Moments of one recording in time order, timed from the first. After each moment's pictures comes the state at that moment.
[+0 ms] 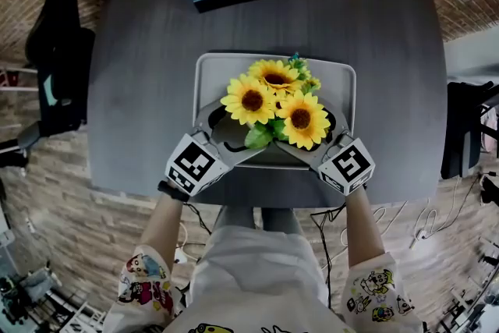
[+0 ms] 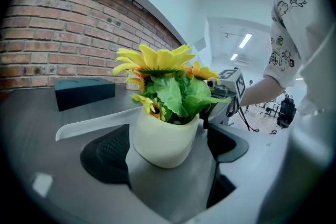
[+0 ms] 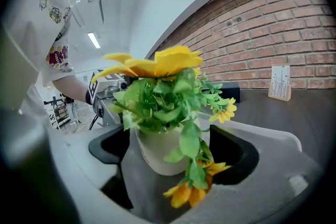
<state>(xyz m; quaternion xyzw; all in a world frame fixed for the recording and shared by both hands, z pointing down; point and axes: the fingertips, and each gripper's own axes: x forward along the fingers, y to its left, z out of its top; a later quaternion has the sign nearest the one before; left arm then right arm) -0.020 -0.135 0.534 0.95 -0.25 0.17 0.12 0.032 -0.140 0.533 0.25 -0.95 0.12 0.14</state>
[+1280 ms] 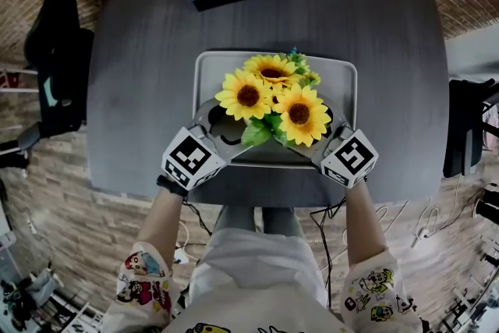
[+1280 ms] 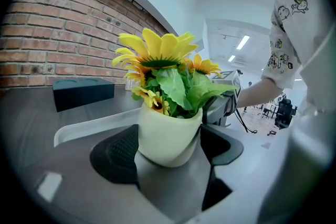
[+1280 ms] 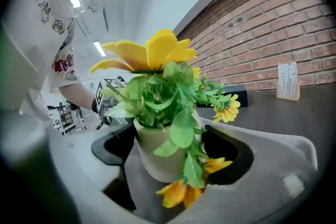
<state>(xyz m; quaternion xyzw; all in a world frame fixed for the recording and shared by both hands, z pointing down) -0.019 -0.138 0.538 0.95 -0.24 0.16 0.13 0.025 -0.145 0.524 0.22 -0.96 0.12 0.11</state>
